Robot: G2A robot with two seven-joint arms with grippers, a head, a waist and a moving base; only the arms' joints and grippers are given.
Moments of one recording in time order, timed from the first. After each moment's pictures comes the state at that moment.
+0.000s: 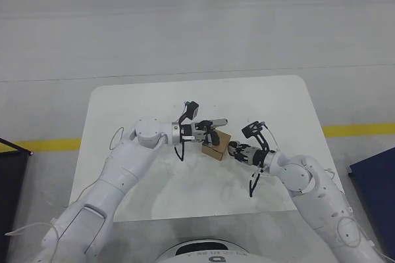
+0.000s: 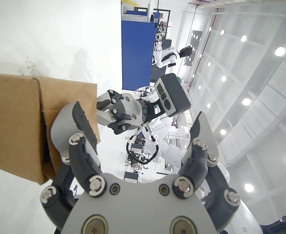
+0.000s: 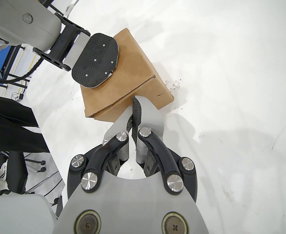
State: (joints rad) left arm 0.90 -1.38 -0.91 -1.01 -0.36 -0.06 -1.03; right arm -1.47 -1.08 1.24 -1.65 -0.62 -0.33 0.63
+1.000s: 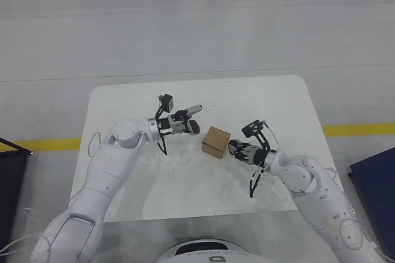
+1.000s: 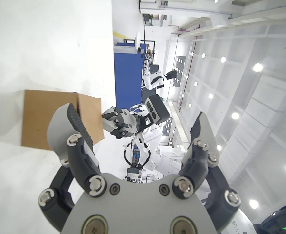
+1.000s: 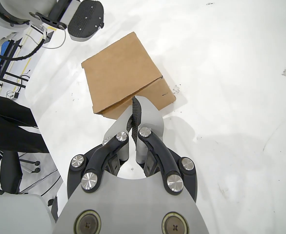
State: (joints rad) left arm 1.01 -1.31 -1.12 -1.09 -0.36 -0.09 -1.00; right arm -1.49 -1.07 1.24 -1.69 -0.64 -0.33 0.62
